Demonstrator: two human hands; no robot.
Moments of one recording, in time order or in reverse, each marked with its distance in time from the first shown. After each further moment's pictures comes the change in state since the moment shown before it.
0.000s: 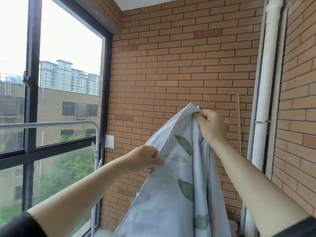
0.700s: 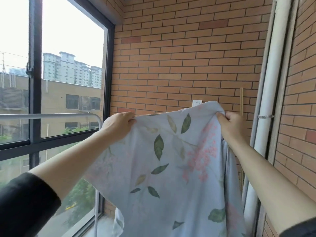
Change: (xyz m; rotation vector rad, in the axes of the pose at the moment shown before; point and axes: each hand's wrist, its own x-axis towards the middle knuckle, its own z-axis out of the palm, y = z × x) left_hand 0.012 0.001 -0.071 0.749 0.615 -0.023; right_hand 0.006 0.049 -0.045 -0.156 0.110 0.029
